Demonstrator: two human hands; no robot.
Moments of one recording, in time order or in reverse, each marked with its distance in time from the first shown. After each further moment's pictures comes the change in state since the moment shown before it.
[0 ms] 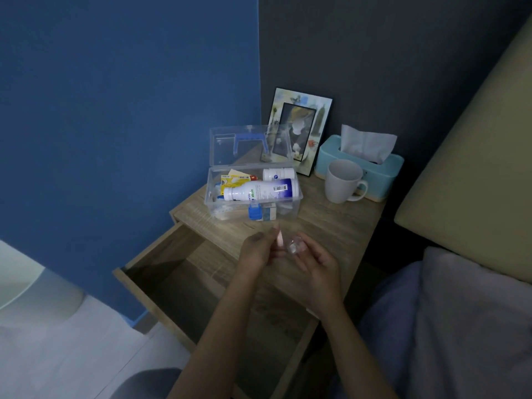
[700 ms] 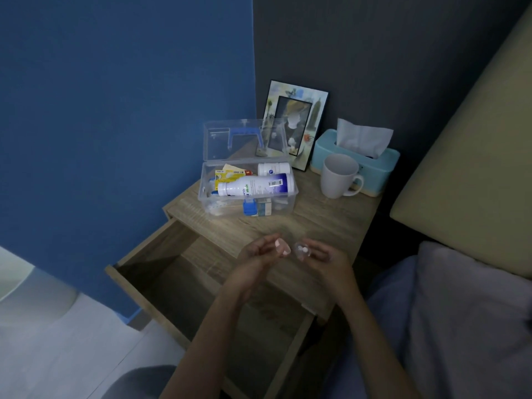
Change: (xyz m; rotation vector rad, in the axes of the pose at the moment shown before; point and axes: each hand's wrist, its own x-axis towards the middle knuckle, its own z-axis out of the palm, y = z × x) left_hand -0.001 -0.036 -0.009 -0.234 -0.297 0.103; right_hand 0.013 -0.012 -0.043 -0.447 -0.139 0.012
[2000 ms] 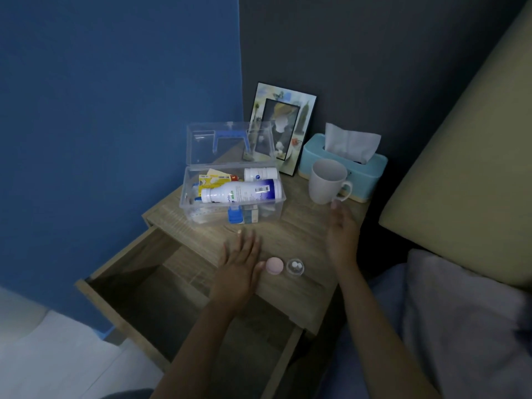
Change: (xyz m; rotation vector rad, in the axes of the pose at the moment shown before) left_hand 0.021 -0.026 -0.027 1.608 0.095 0.435; right_hand 0.072 -0.024 -0.024 -0.087 0.488 -0.167
